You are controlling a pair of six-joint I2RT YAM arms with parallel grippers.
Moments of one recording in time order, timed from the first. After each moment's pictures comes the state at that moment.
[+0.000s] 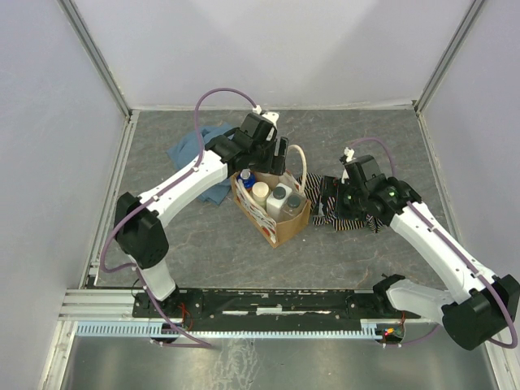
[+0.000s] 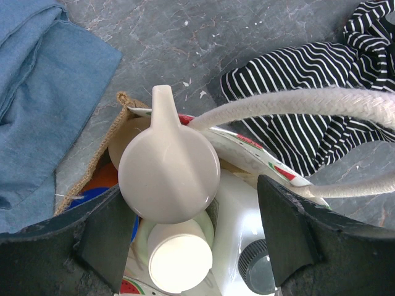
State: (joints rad) left arm -0.70 1.74 1.61 -0.65 -0.05 -0.34; right arm 0.47 1.12 1.01 -0.85 -0.12 0.55
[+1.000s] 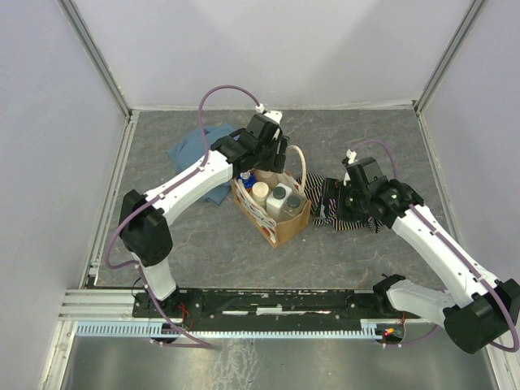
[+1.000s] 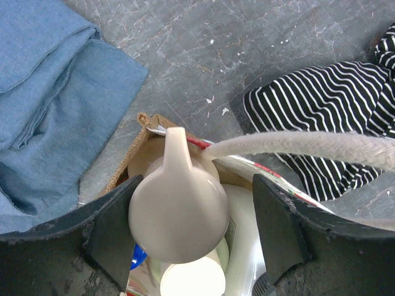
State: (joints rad) left arm -0.72 1.78 1.62 -0.62 -0.18 -0.32; right arm 0.47 1.09 1.00 -0.87 -0.12 0.56
